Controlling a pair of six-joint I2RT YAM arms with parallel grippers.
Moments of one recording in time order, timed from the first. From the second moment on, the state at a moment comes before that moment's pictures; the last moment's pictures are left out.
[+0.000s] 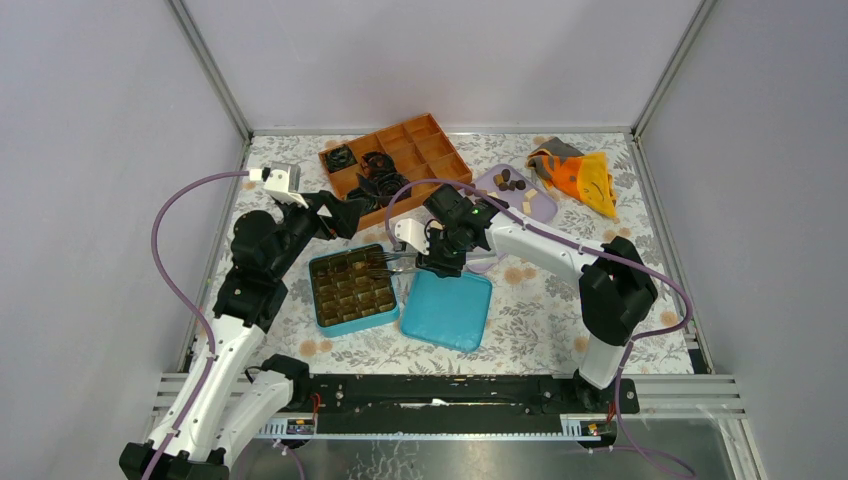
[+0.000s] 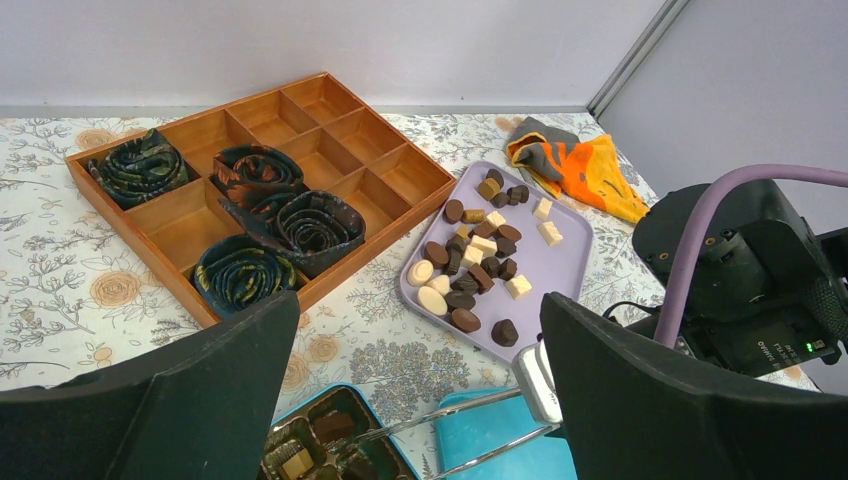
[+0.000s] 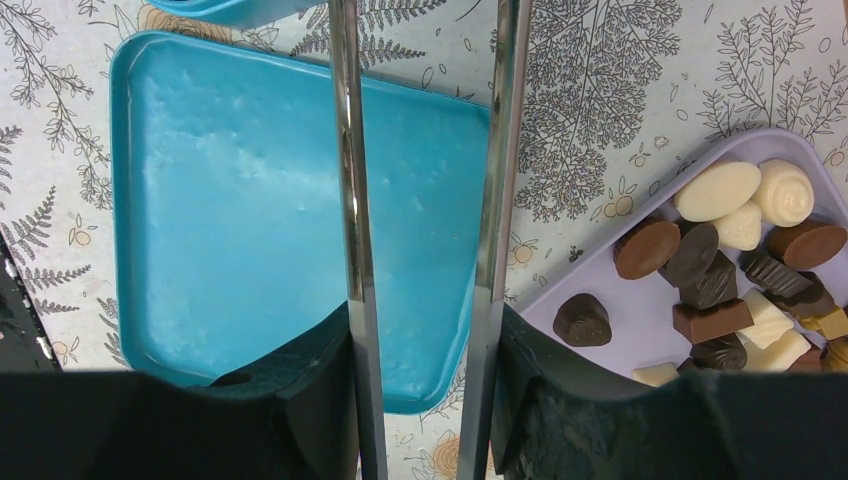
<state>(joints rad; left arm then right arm) -0.25 0.76 0.77 -0.04 0.18 -0.32 0.81 1.78 1.41 -0.76 -0.27 -0.69</state>
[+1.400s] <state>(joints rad) -0.25 0.80 0.76 -0.02 0.25 -0.35 0.05 1.32 0.99 -0.58 -0.62 -0.57</state>
